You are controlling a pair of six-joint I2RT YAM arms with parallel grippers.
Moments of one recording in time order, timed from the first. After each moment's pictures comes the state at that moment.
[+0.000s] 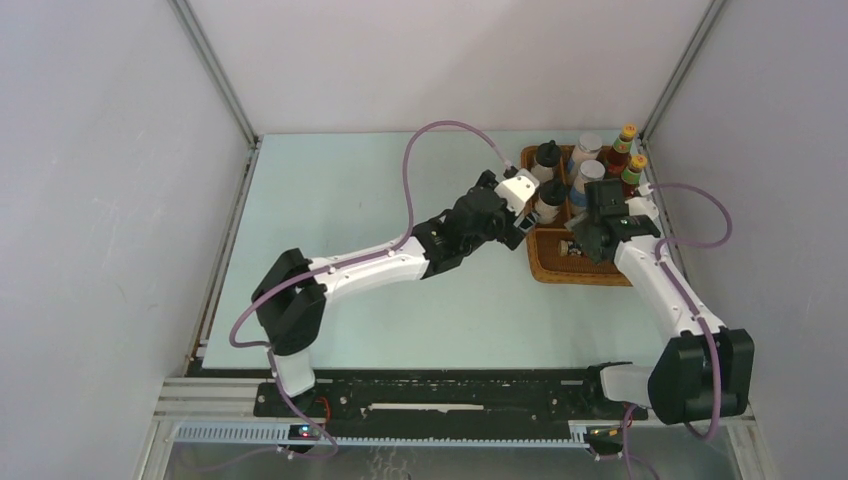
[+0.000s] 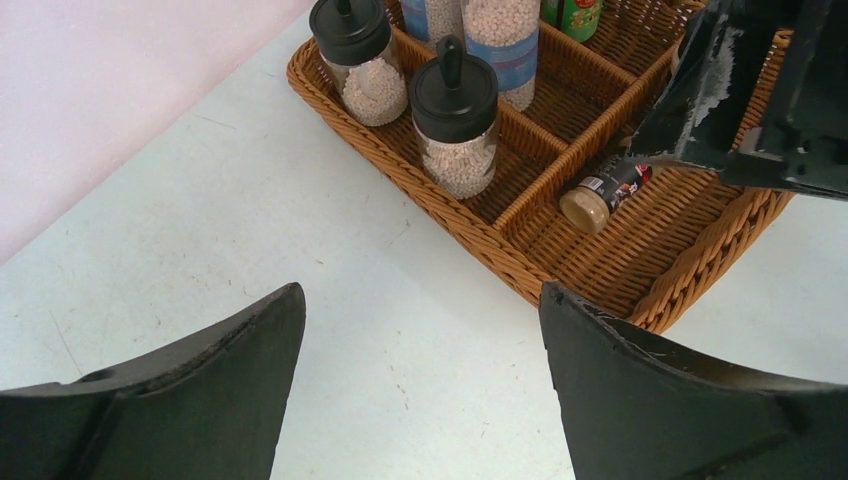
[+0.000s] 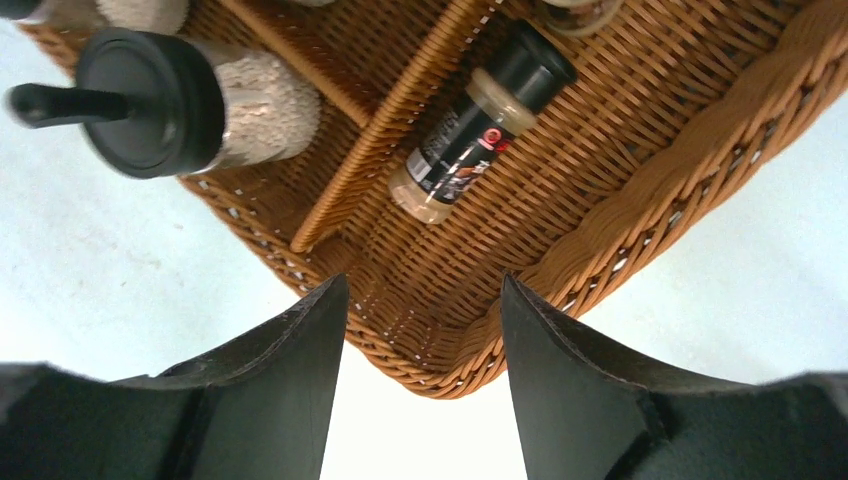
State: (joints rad) left arm -1.00 1.81 1.43 0.09 -0.25 0.09; right arm 0.10 1.25 0.99 -0.68 0.33 1.01
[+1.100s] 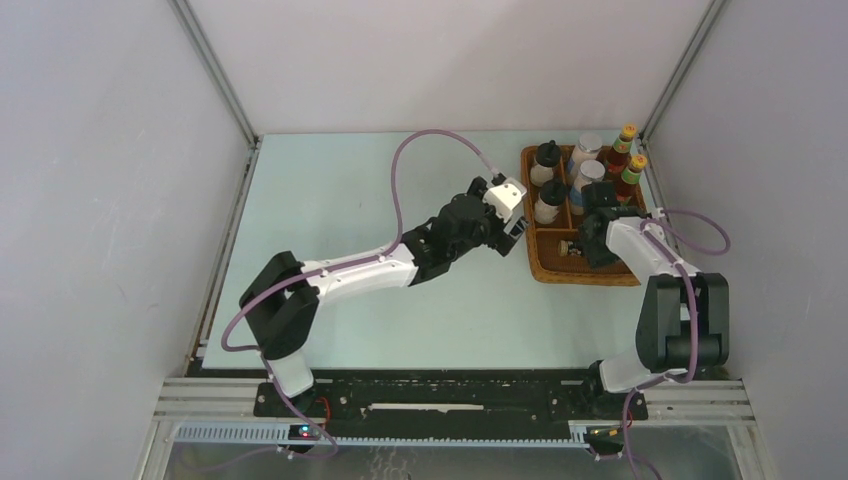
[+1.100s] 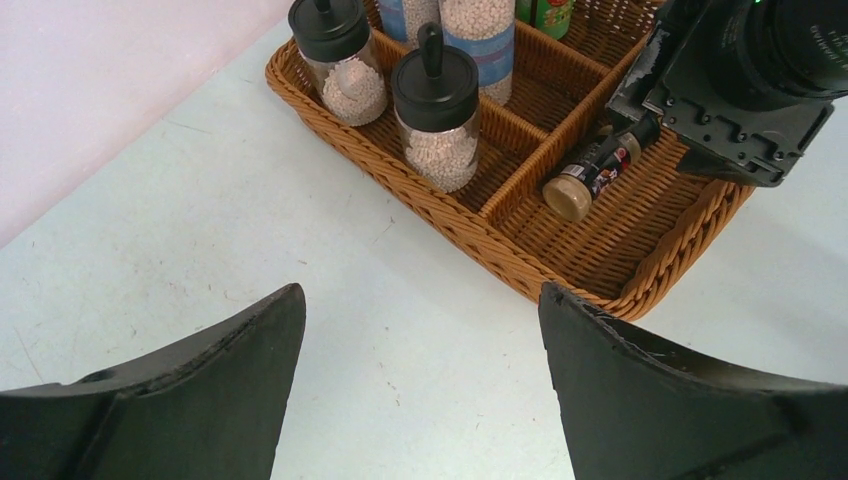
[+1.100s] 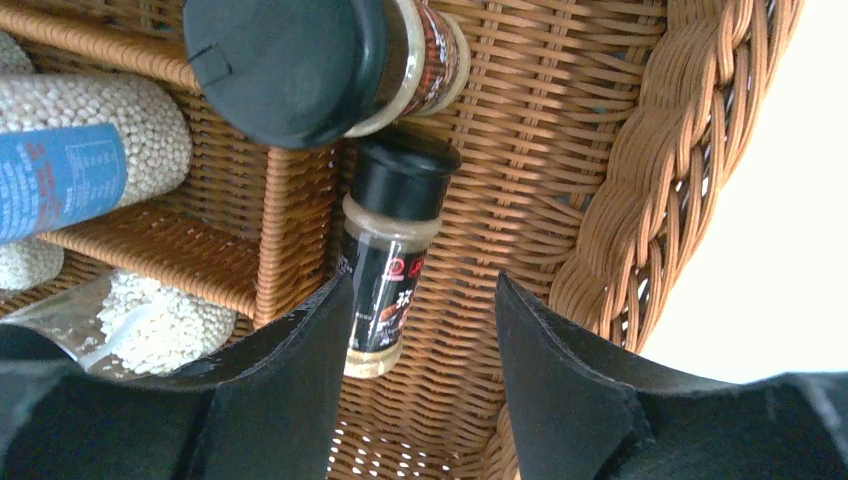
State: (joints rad) left arm -0.97 1.74 1.27 0.23 -0.17 0.09; right arm 0.03 1.50 0.99 -0.70 0.47 1.38
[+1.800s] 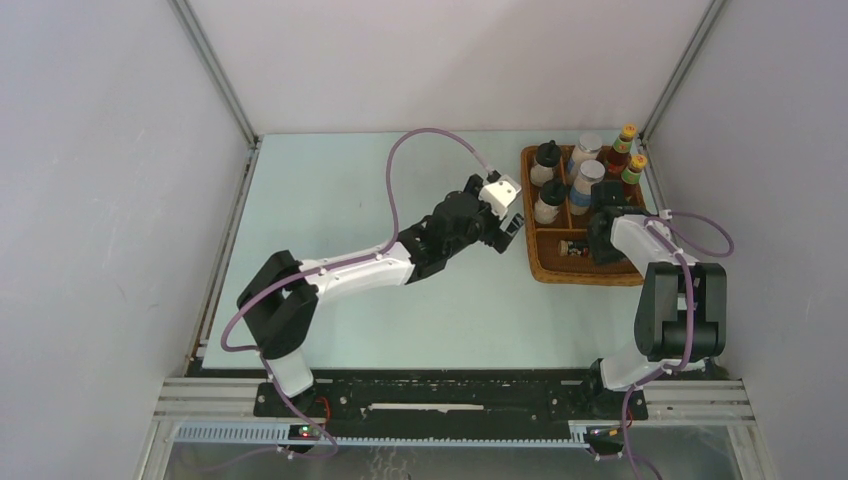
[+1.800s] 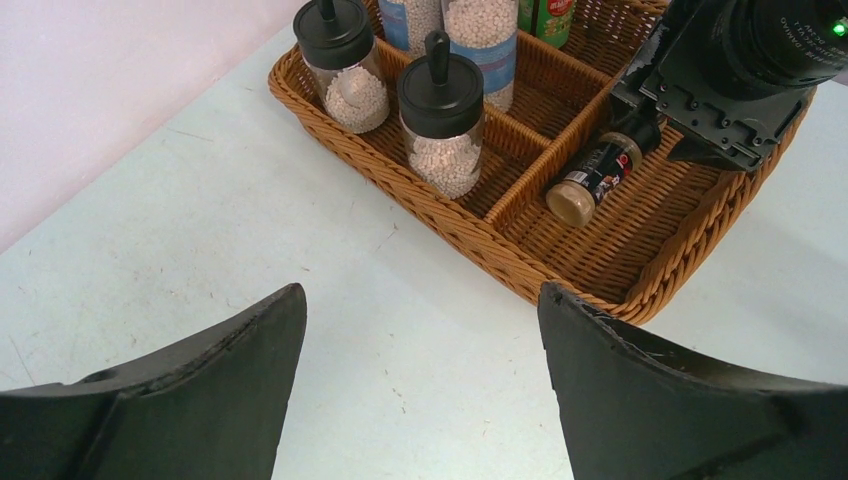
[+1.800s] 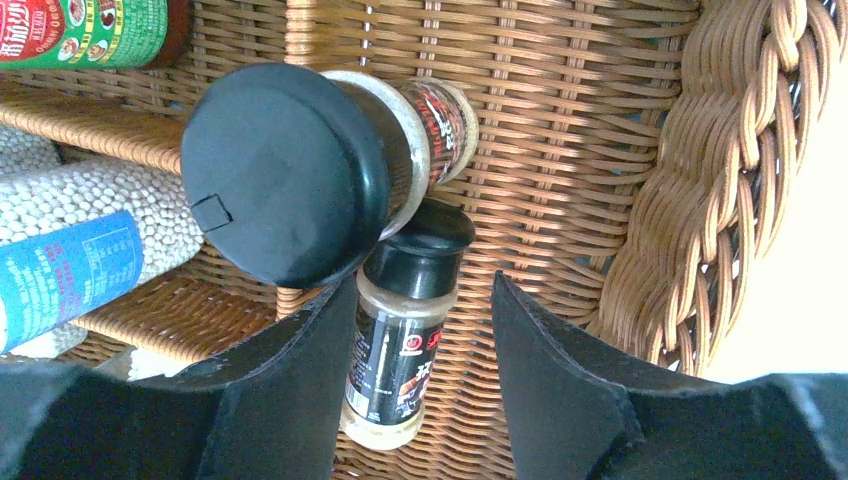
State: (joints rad) left arm -0.95 1.73 1.25 0.26 -0.13 0.09; right arm -0.03 1.57 0.99 -0.62 0.47 1.38
